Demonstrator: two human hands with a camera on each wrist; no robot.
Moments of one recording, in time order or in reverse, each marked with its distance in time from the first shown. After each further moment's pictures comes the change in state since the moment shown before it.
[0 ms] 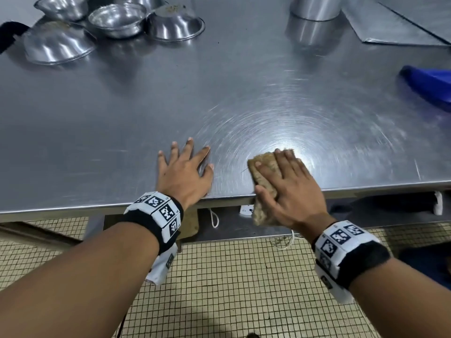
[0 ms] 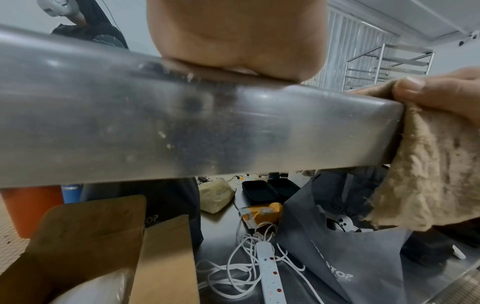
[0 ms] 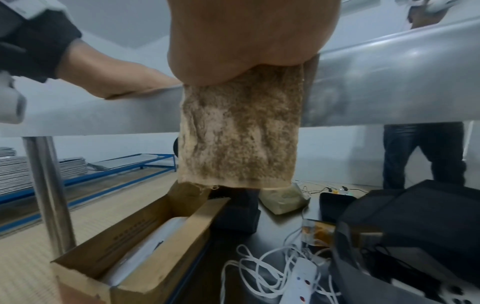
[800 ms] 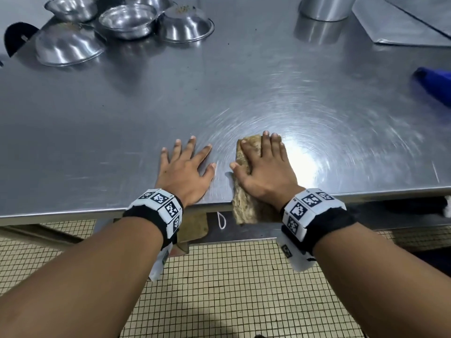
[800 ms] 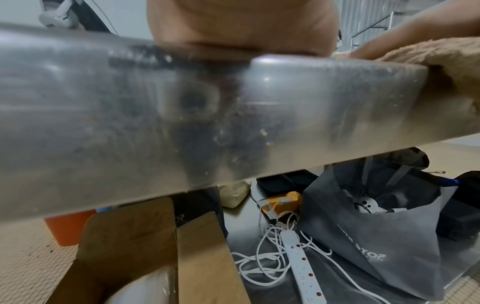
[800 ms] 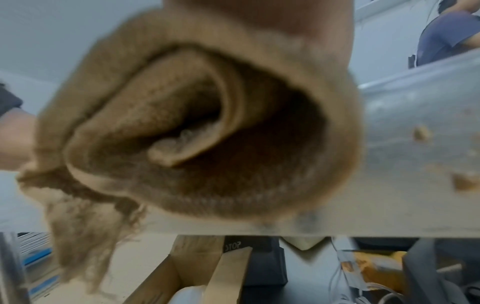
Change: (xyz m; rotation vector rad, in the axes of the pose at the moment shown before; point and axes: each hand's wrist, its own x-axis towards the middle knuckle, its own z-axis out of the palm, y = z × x) left_hand 0.013 -0.036 -0.001 0.054 -0.003 0.026; right_hand 0.070 -0.067 -0.013 0.126 -0.116 0.109
